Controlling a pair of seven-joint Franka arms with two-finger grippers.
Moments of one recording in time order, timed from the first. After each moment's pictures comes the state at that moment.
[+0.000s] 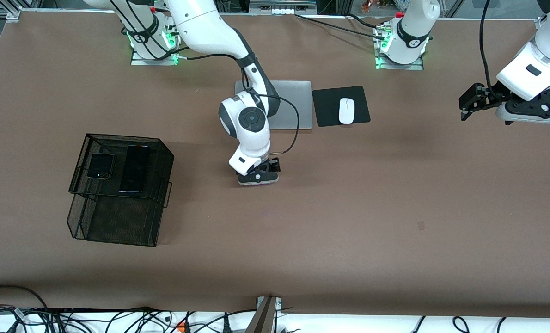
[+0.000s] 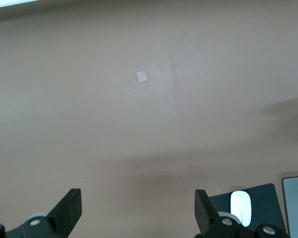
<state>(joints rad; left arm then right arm) -0.06 -0.05 -0.06 -1.69 0.08 1.68 0.01 1.03 0.88 -0.40 -1.50 0.28 2.44 0.49</state>
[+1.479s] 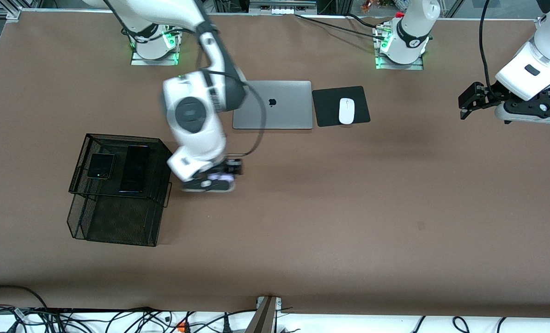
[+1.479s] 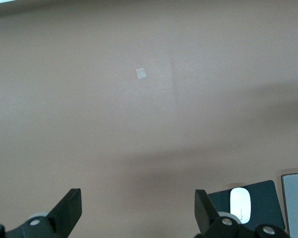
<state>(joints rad) -0.06 -0.05 -0.06 -1.69 0.08 1.67 0.01 0.91 0.65 -0.59 -1.34 0.31 1.91 0.34</state>
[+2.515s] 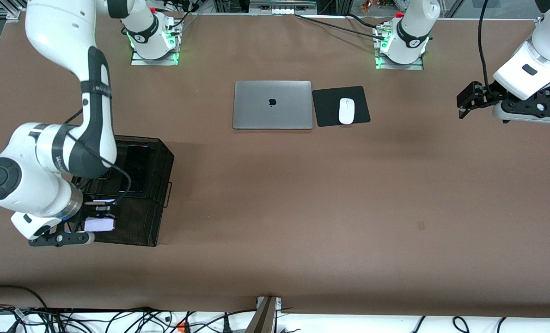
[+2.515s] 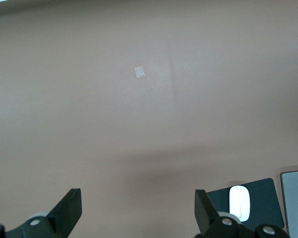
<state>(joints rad) -0.06 -0.05 -0.07 -1.69 0.08 1.66 0.01 0.44 0.79 -0.58 -1.17 0.32 1.93 -0.16</state>
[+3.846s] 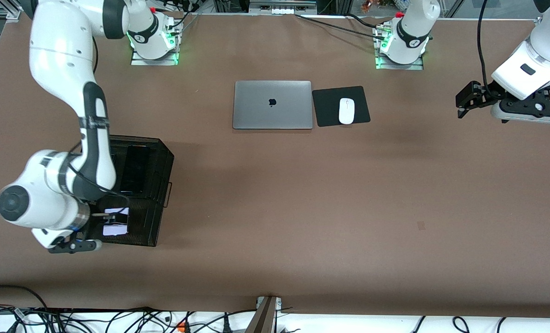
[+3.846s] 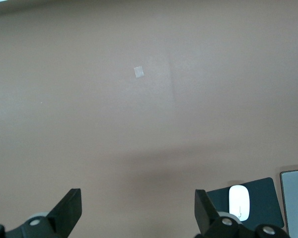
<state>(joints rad) -0.06 -0.05 -0.07 -1.69 0.08 1.66 0.01 0.31 0.84 -0.45 -1.17 0.39 1.95 -0.22</state>
